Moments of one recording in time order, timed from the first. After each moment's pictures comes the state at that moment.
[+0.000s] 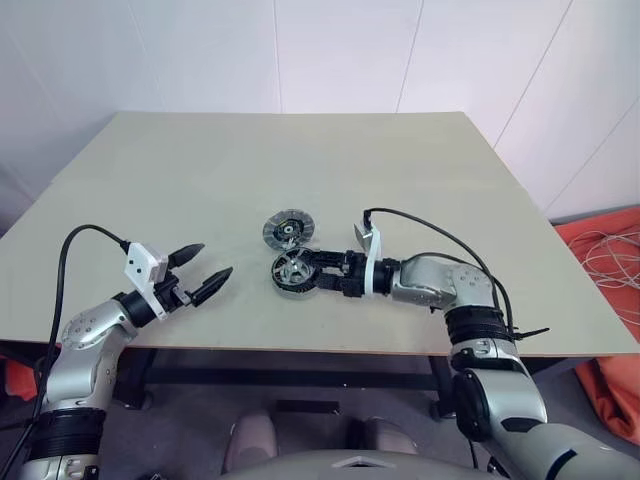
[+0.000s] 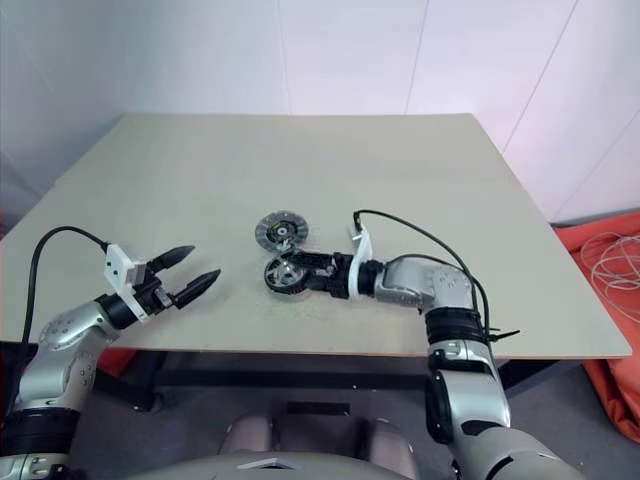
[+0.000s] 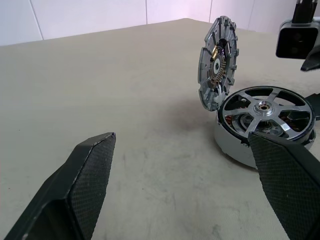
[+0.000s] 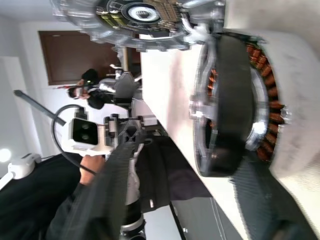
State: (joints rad) left arm -0.02 0.52 0.22 0.06 -0.45 0.07 -0.91; right arm -0.60 -0.17 -0.19 0.52 1.59 1.37 -0.19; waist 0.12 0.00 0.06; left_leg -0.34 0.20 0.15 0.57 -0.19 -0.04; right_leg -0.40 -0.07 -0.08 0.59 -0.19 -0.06
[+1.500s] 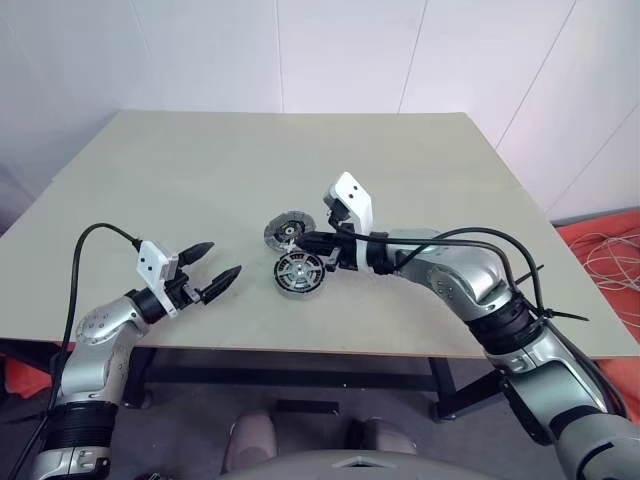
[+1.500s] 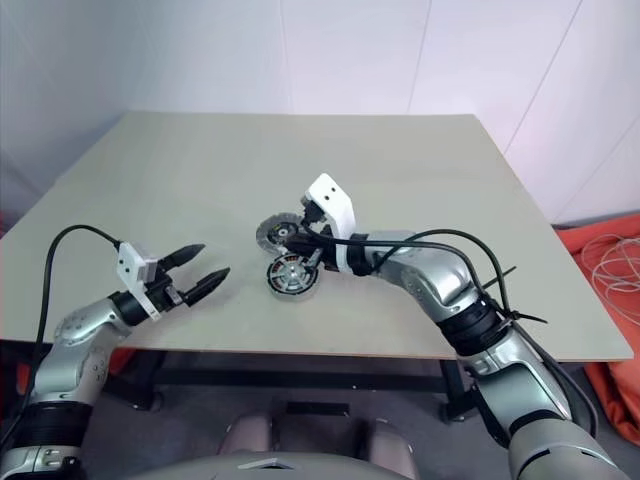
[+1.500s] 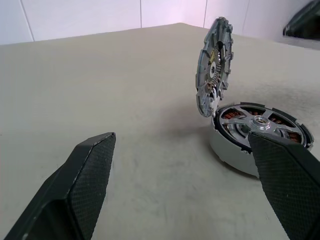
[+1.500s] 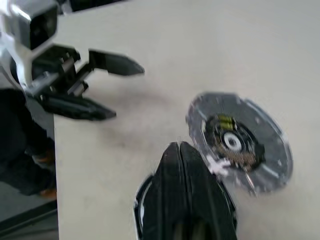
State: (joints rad) left arm -0.04 0.49 0.19 0.09 -0.44 0.05 -0.91; right arm -0.64 -0.43 0.41 -0.09 0.59 0.66 0.58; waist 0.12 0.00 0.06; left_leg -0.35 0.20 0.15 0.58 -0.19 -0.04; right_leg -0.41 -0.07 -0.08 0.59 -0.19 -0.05
